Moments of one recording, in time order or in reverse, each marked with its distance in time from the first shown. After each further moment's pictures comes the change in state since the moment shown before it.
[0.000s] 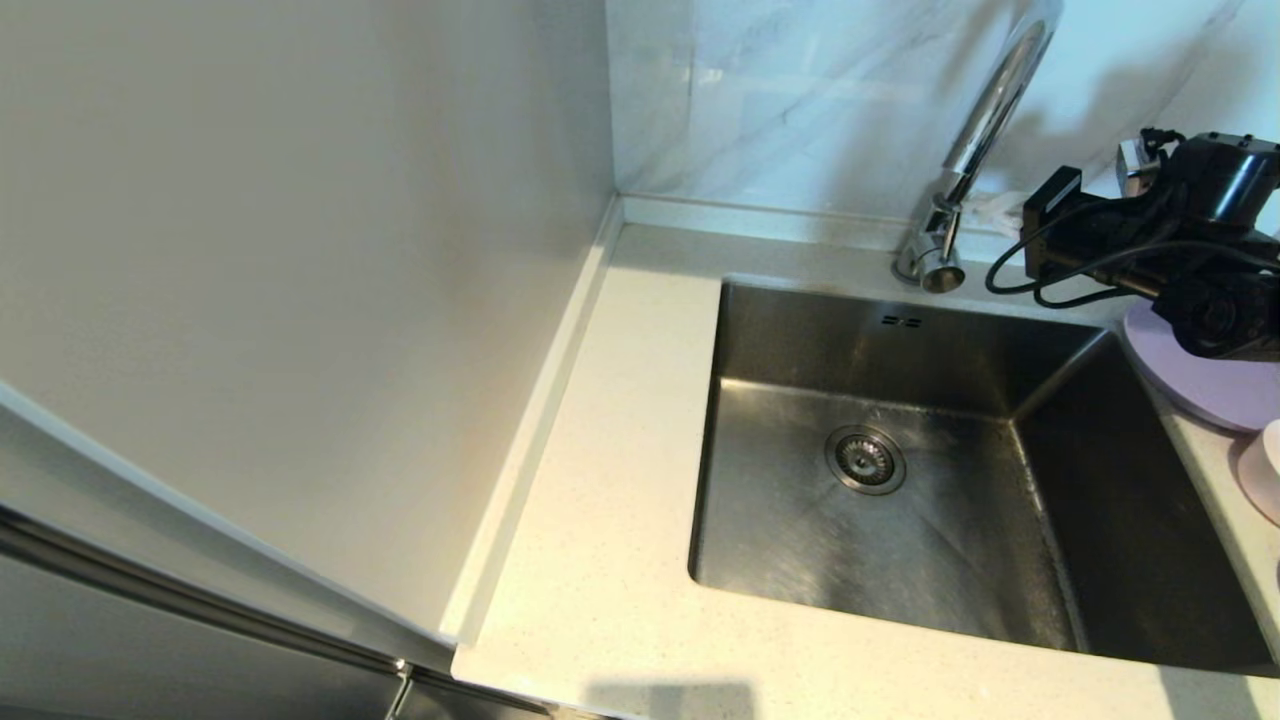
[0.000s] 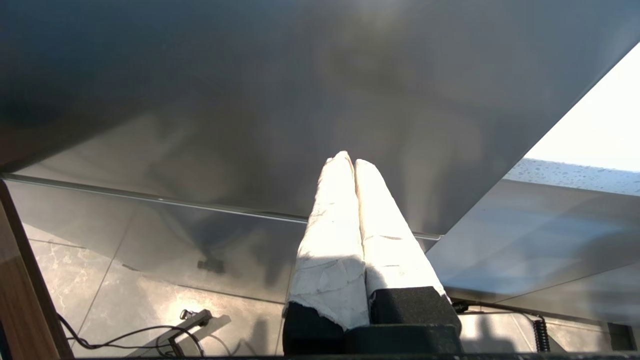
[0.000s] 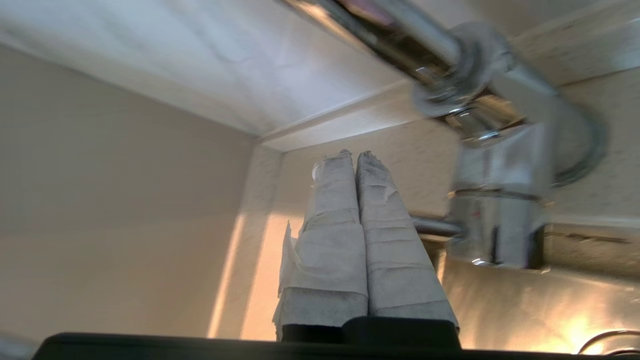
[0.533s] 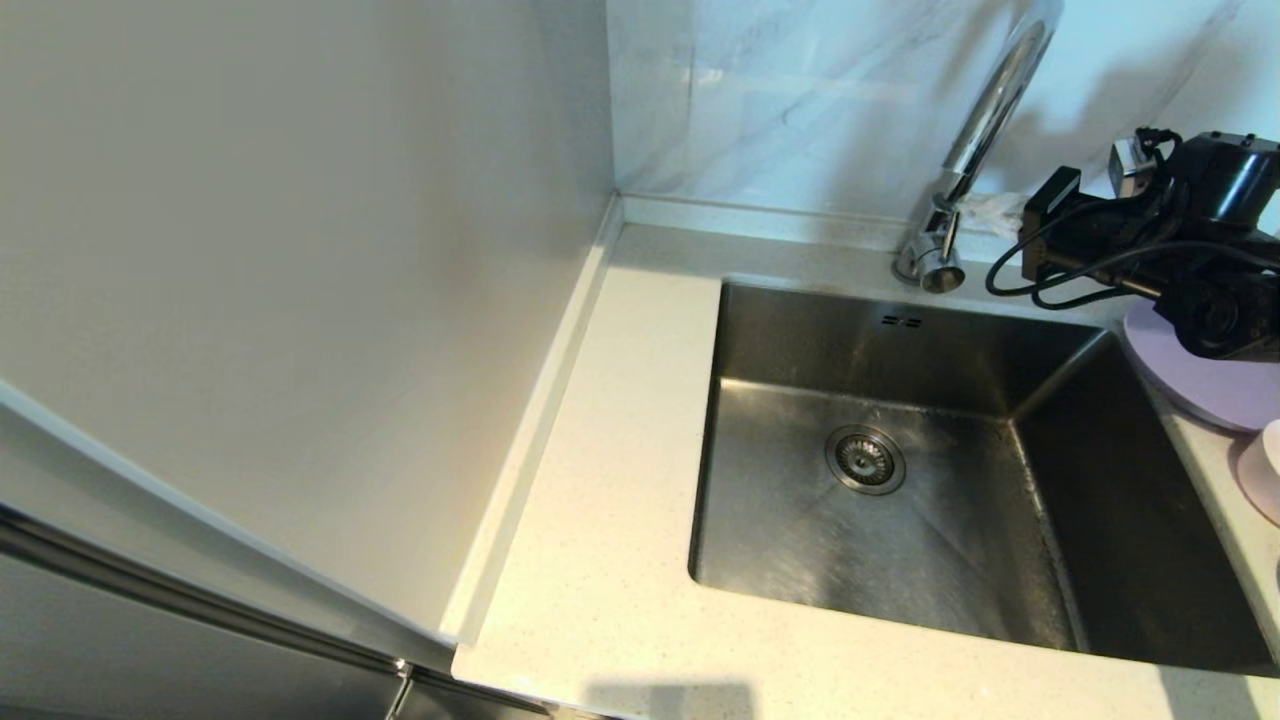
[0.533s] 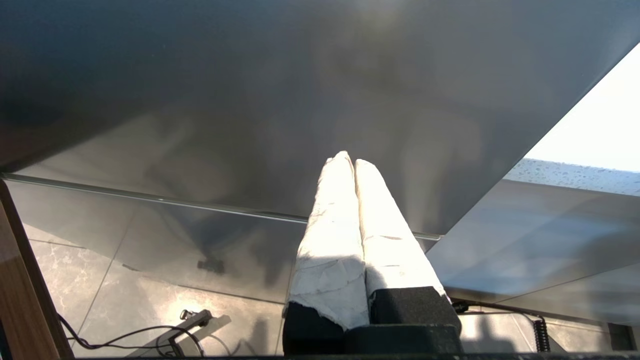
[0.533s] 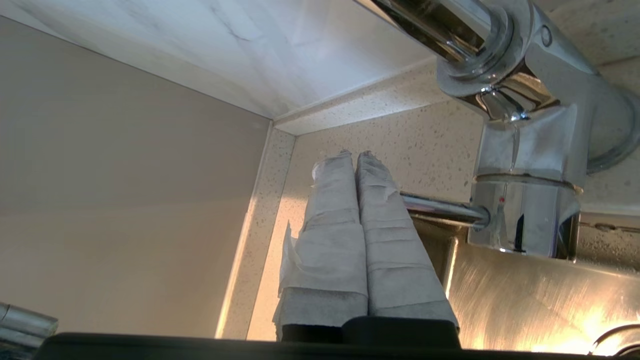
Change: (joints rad) left arm 0.000 0.000 0.000 0.000 0.000 0.000; right arm 0.004 -0.002 0.006 -0.003 0.056 0.005
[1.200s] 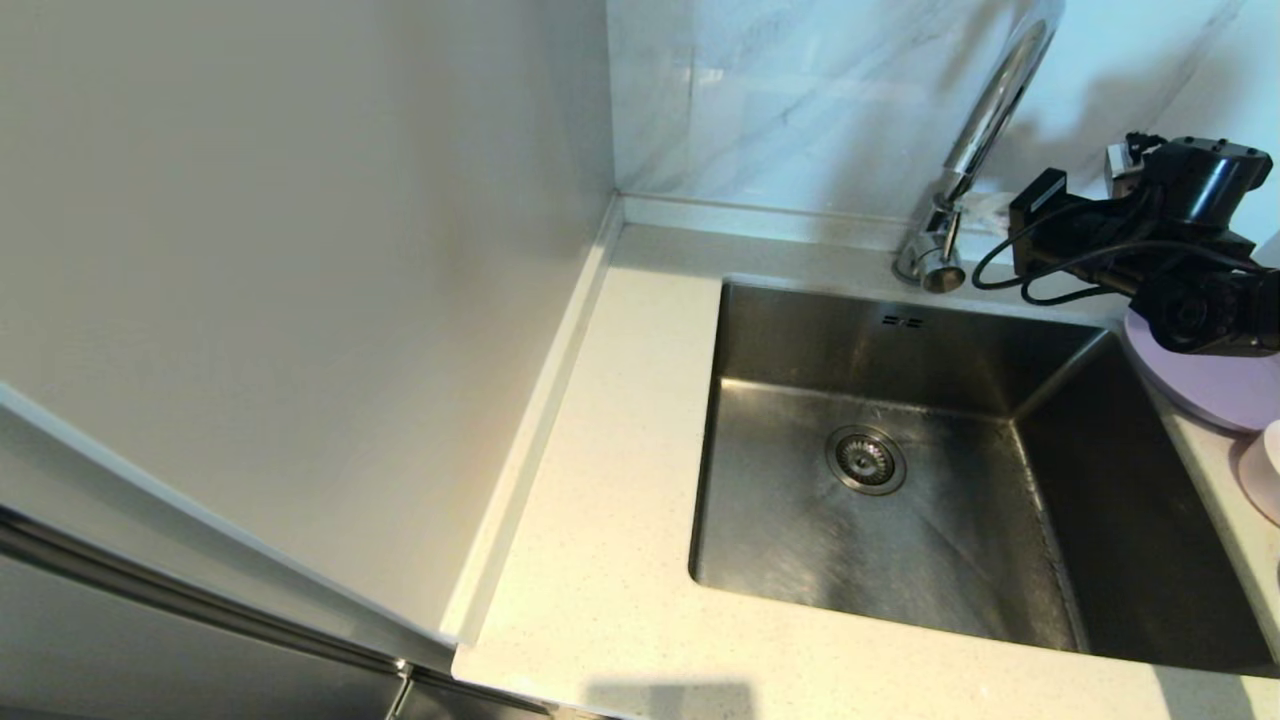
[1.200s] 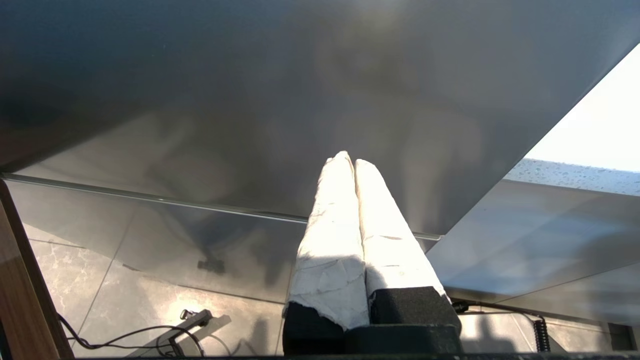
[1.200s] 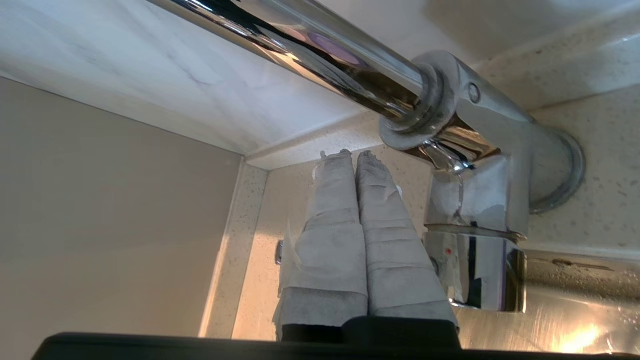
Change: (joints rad) left arm 0.000 0.000 0.000 0.000 0.000 0.000; right arm 0.000 0.073 -0.104 0.027 -0.104 0.001
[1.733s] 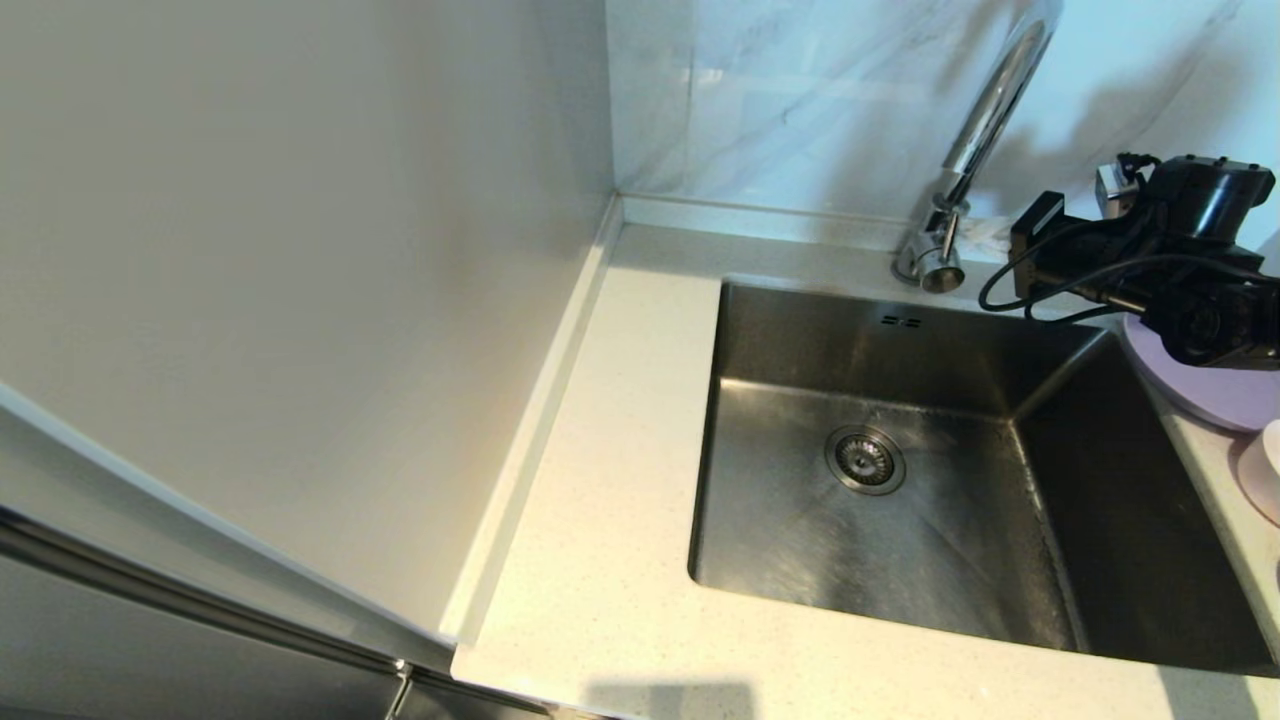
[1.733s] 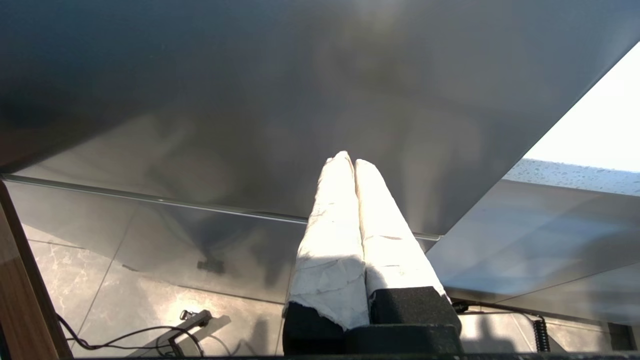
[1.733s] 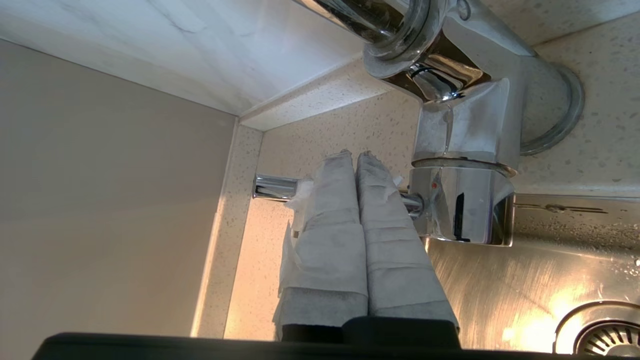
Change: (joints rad) left arm 0.000 0.000 0.000 0.000 0.000 0.000; right arm -0.005 -0.036 0.094 0.027 0.086 -0.039
